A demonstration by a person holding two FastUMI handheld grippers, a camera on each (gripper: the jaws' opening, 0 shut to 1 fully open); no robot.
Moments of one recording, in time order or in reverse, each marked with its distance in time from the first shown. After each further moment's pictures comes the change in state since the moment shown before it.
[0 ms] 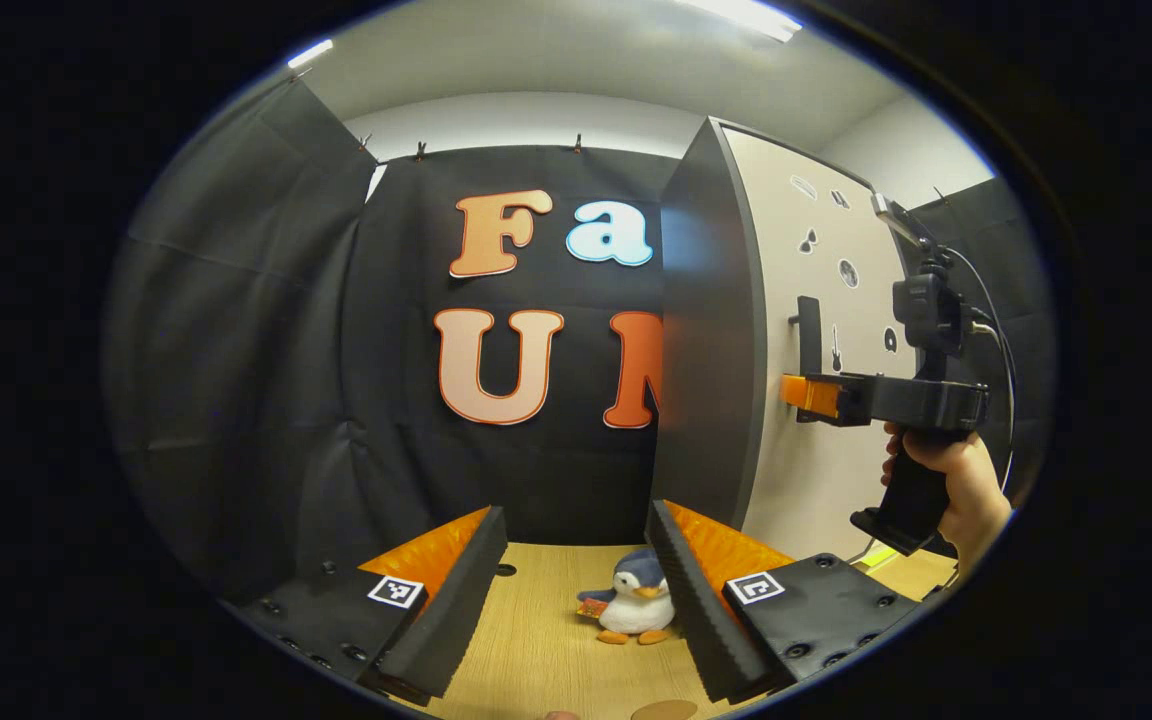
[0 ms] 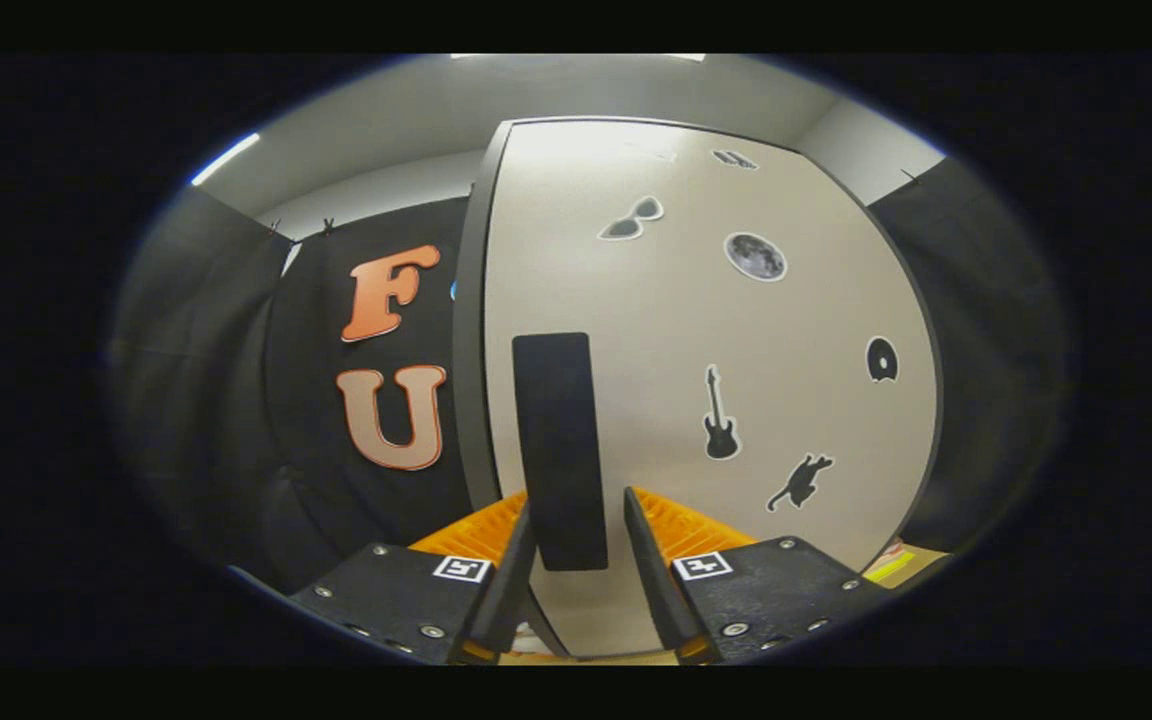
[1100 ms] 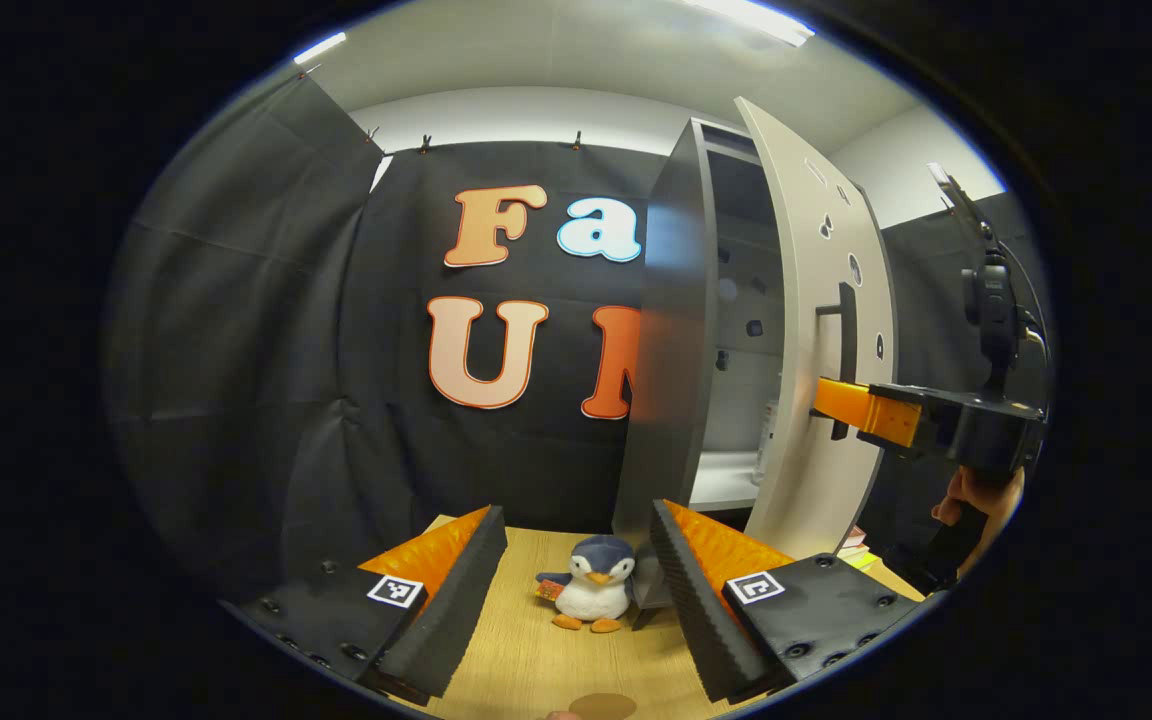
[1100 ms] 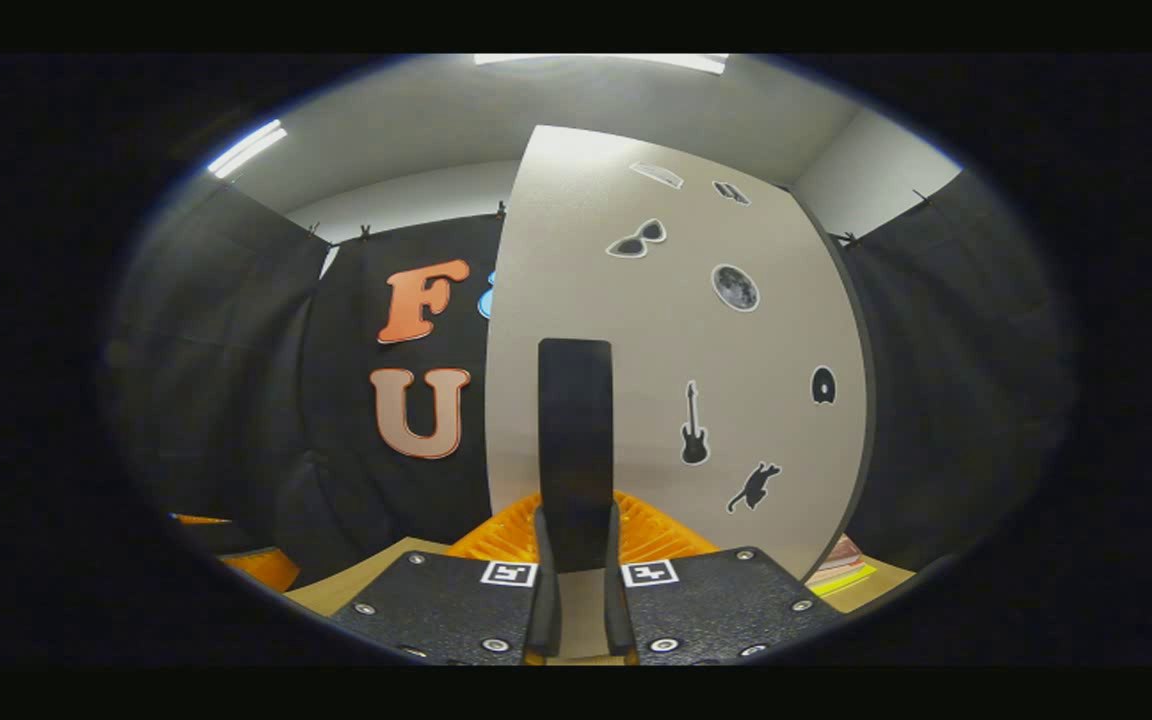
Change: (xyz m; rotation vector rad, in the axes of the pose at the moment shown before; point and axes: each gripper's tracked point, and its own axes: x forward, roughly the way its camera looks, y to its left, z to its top) left arm -0.013 -0.055 0.002 -0.038 0.008 0.027; right arm -0.084 -0.021 0.022 -0.049 -0.042 0.069
